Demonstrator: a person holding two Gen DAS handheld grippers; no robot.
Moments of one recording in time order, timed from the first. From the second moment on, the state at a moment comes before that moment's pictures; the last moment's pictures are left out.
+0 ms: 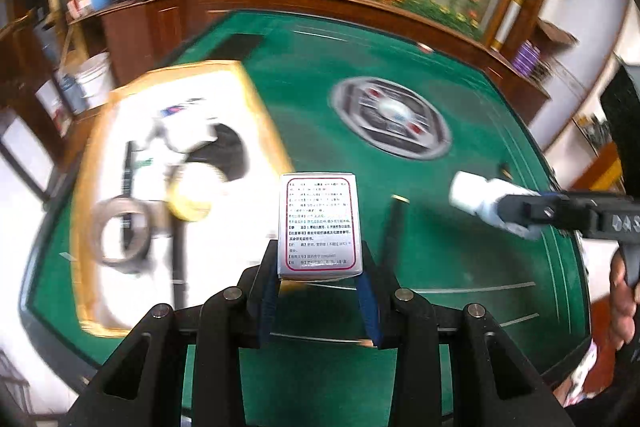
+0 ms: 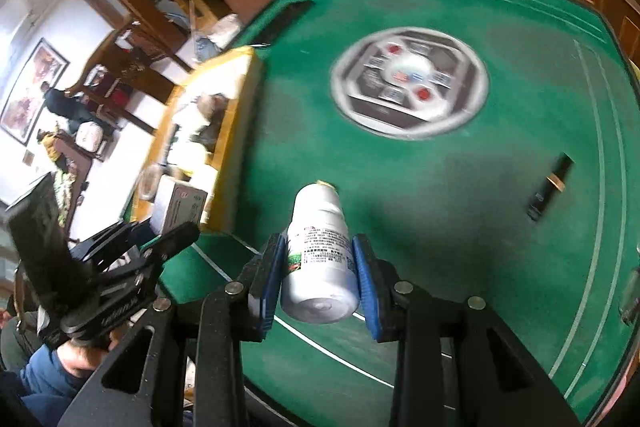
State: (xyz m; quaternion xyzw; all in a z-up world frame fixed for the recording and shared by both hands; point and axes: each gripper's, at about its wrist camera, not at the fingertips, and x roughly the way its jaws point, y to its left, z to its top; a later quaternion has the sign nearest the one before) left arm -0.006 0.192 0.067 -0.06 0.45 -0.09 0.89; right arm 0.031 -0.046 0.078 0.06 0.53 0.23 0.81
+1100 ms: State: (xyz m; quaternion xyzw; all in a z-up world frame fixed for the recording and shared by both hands) left arm 0.102 0.326 0.028 -0.06 0.49 -0.04 0.87; right arm 0.055 0.166 0.027 -0.06 0.52 0.29 0.80
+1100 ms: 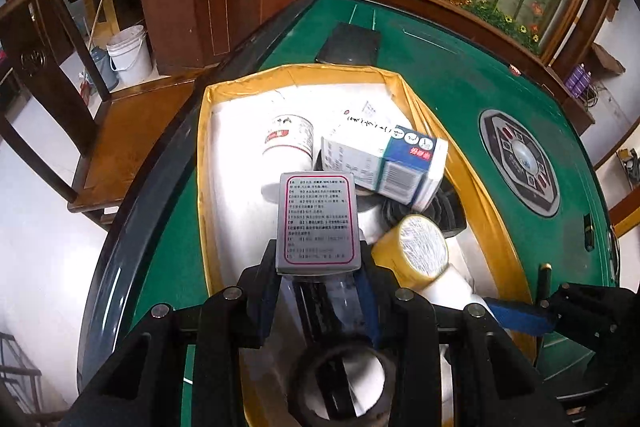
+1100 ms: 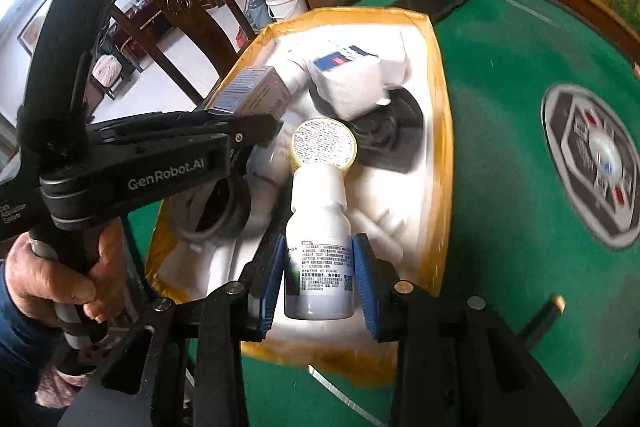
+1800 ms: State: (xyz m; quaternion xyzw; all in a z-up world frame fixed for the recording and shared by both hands) left arm 0.029 0.238 0.077 -0.01 0.43 -0.12 0.89; right arm 0.023 0.004 0.056 0.07 0.52 0.14 0.84
